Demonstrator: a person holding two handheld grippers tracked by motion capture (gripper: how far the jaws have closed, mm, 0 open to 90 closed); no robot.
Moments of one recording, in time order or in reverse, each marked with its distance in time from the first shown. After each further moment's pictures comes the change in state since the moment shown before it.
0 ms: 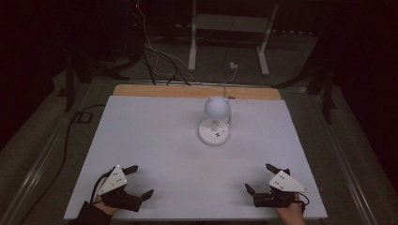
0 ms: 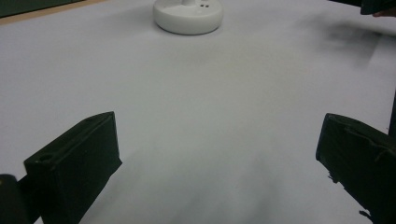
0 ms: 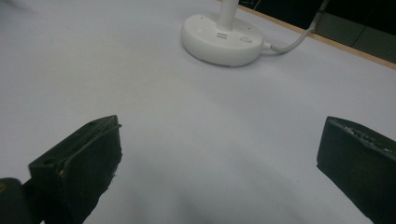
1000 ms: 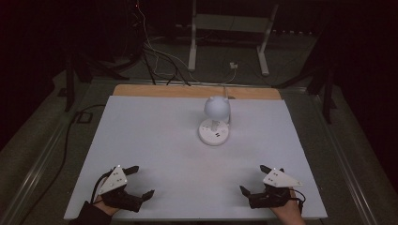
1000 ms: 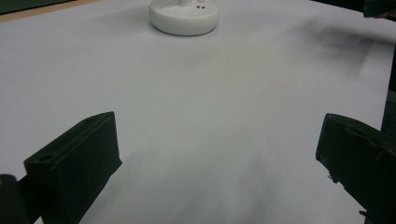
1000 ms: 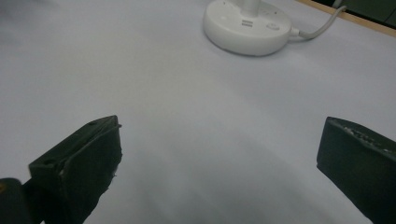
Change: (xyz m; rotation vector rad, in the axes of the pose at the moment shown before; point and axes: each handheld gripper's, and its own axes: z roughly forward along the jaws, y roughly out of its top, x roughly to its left) left arm -0.001 0.002 0.000 -0.004 -0.014 -0.009; right arm 0.009 0.020 0.002 0.084 0.076 0.045
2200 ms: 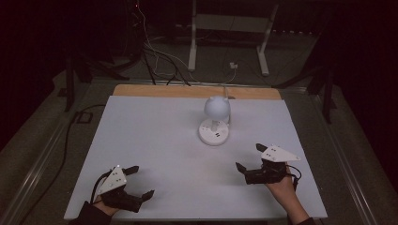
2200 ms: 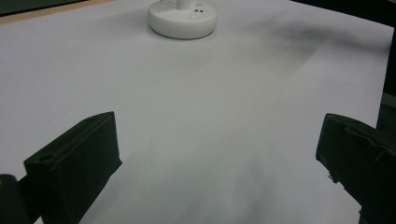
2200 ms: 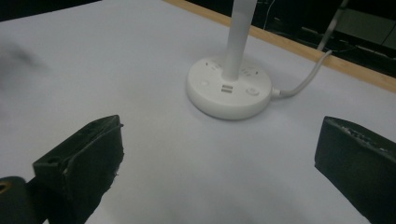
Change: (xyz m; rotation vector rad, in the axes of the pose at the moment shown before) left arm -0.001 0.002 -0.002 -0.013 -0.007 -0.007; right arm -0.025 0.056 0.020 -0.075 0.000 0.011
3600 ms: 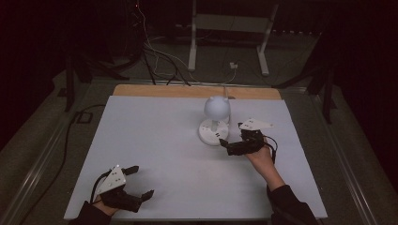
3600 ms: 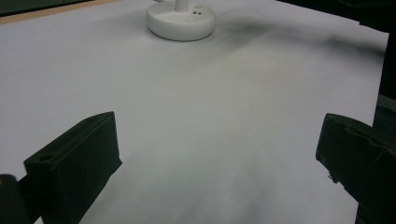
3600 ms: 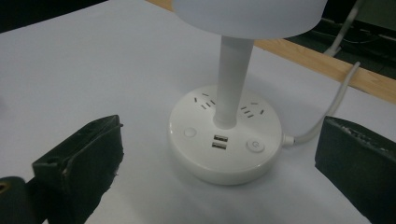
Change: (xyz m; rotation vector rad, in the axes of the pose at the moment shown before) left arm 0.001 0.000 -0.001 -0.006 -0.009 -0.005; right arm -0.026 0.040 0.086 0.043 0.043 0.033
